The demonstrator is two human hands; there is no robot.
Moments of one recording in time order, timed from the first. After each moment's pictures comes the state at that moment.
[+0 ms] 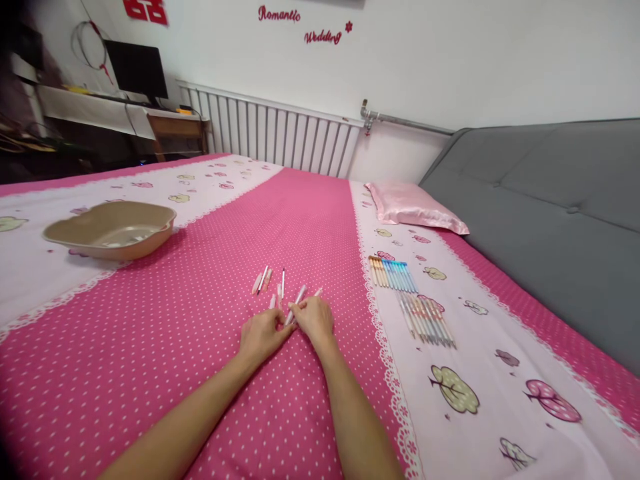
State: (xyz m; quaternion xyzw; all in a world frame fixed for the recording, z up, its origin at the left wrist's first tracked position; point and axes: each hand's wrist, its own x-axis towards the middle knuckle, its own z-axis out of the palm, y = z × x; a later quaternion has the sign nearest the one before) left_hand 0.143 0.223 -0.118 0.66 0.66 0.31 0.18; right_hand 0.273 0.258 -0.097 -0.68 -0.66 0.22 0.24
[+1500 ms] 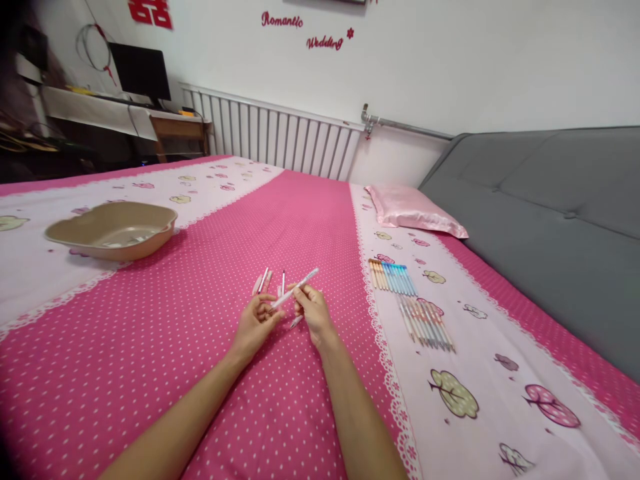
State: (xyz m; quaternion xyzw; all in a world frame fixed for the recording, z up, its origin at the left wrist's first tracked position) left_hand 0.135 0.226 -0.109 0.49 0.46 0.58 0.46; right_hand 0.269 0.252 -0.075 -0.40 -0.45 0.62 0.50
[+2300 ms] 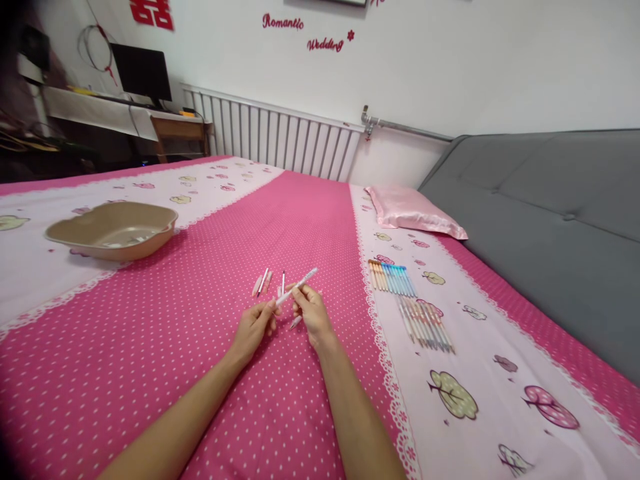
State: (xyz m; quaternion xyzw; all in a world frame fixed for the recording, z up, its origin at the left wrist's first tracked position) left_hand 0.132 0.229 -0.112 0.51 0.47 0.55 0.48; right_hand 0.267 0.251 -0.076 -0.40 -0.46 0.61 0.51
